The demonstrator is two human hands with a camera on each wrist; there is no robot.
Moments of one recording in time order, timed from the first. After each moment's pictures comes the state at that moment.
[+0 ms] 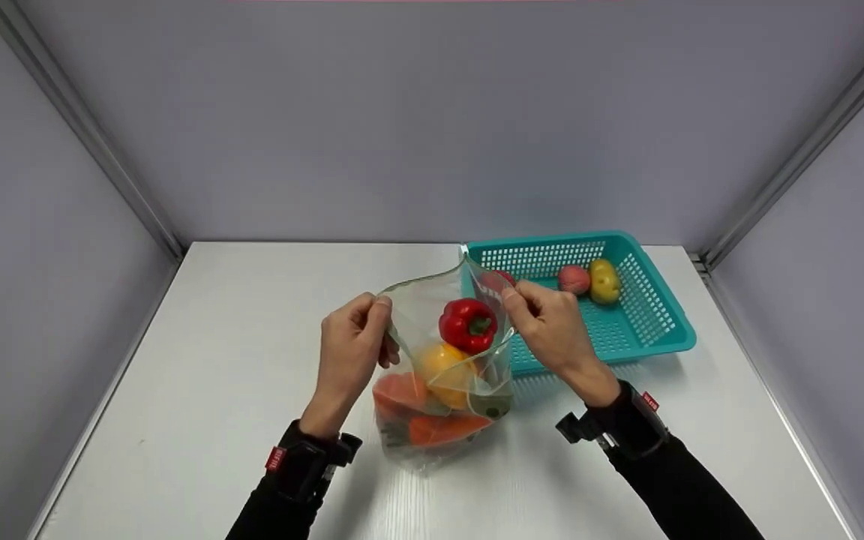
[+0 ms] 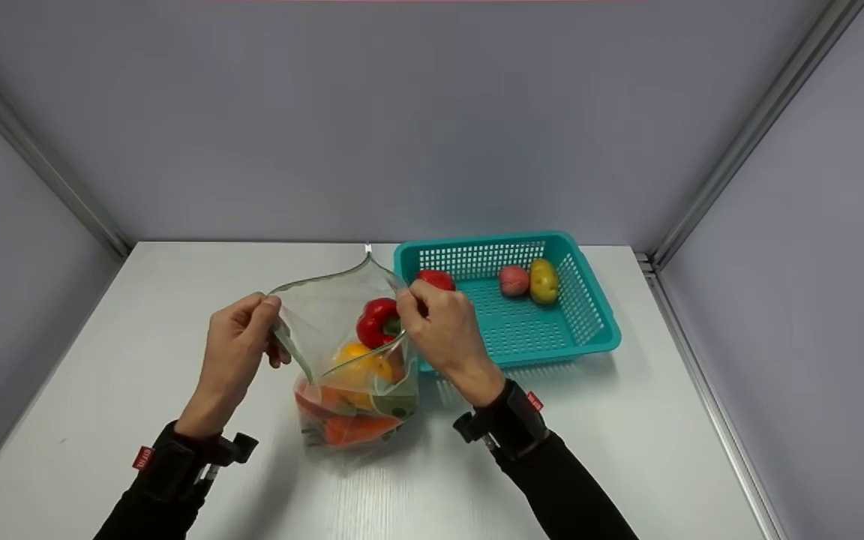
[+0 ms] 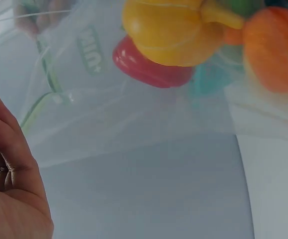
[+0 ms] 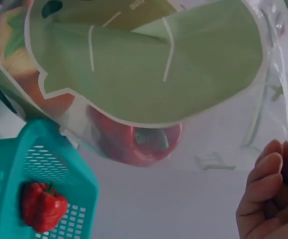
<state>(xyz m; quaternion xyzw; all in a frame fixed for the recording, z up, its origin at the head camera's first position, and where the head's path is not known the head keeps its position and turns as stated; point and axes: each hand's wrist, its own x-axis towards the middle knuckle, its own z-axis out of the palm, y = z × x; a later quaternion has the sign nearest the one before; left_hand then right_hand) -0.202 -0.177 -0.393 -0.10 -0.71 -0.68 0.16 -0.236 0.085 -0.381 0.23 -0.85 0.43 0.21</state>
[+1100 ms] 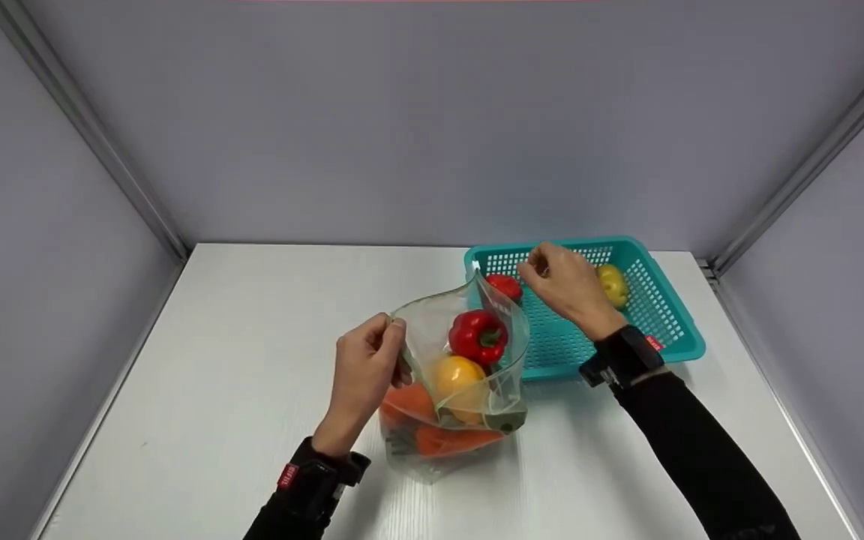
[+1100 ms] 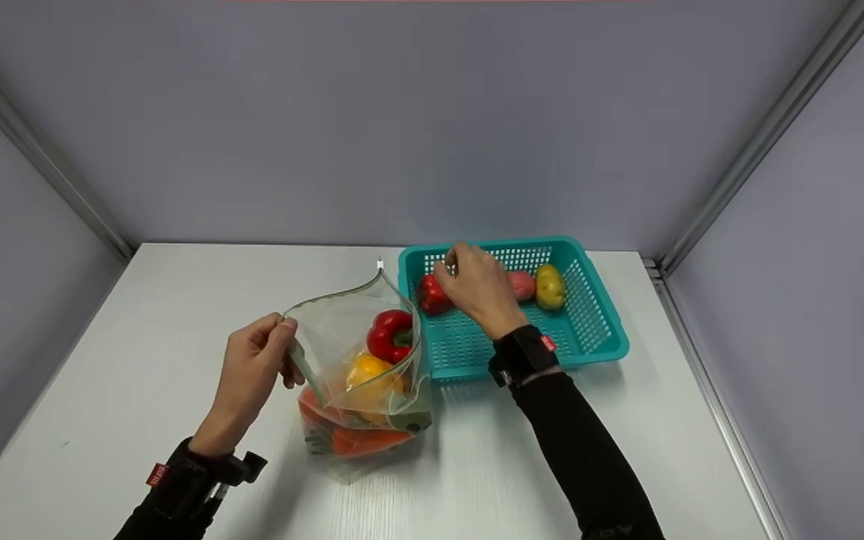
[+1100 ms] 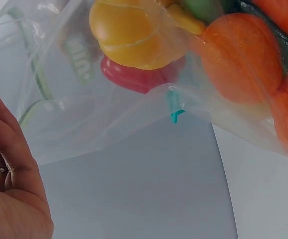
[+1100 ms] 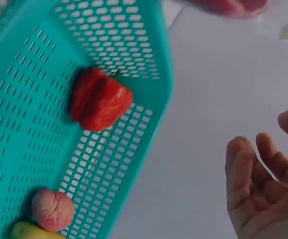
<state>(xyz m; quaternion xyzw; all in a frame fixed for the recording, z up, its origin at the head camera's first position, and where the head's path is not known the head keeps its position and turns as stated) -0.194 -0.165 -0.413 -0.08 -0.72 -0.67 0.13 -0.320 0.129 -0.399 0.17 -0.94 0.29 0.09</state>
